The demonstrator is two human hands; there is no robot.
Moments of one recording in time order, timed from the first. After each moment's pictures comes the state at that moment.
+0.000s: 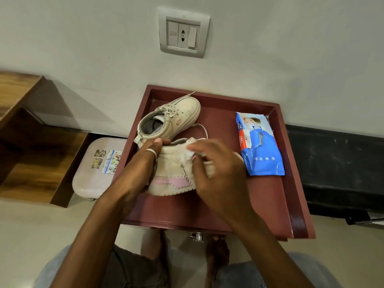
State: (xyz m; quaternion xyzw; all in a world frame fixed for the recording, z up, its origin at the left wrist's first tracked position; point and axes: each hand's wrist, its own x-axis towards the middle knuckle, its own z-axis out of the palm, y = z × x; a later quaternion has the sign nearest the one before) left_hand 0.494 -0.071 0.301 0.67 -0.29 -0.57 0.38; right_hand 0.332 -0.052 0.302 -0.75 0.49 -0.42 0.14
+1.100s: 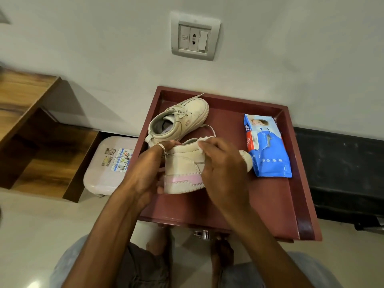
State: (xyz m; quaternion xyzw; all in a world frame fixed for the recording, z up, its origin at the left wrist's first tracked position) left_hand 0.502 -0.058 0.297 0.63 -0.25 -0.64 0.37; right_hand 0.348 -0.061 0.288 -0.73 0.58 -0.35 0.06
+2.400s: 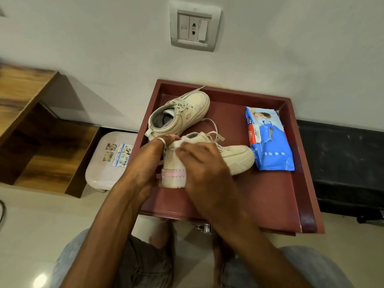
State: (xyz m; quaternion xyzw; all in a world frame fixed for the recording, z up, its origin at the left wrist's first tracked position) left_hand 0.500 -0.058 0.298 0.62 -0.24 -0.63 0.40; right_hand 0.367 -0.038 0.285 -0.82 0.48 -0.30 0.01
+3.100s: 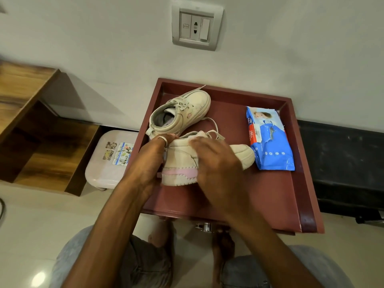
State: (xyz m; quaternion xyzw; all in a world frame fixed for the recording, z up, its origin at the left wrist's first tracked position) left_hand 0.497 -0.058 0.299 0.63 -0.26 -0.62 0.39; right_hand 0.347 -0.053 0.280 -0.79 0.52 -0.32 0.04
